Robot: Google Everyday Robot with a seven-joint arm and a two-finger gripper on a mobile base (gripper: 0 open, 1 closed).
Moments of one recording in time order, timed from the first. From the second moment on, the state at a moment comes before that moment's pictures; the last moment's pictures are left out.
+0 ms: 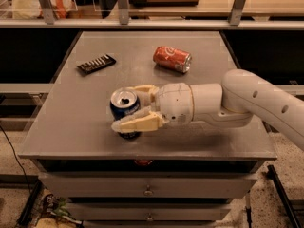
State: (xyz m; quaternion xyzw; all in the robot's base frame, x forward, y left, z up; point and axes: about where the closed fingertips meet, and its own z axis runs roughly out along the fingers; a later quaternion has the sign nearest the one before) arm 0.456 0.051 0.893 -0.53 0.50 0.48 0.49
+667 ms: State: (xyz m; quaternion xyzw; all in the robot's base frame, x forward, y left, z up) arm 0.453 0.061 0.892 -0.53 0.50 0.49 0.48
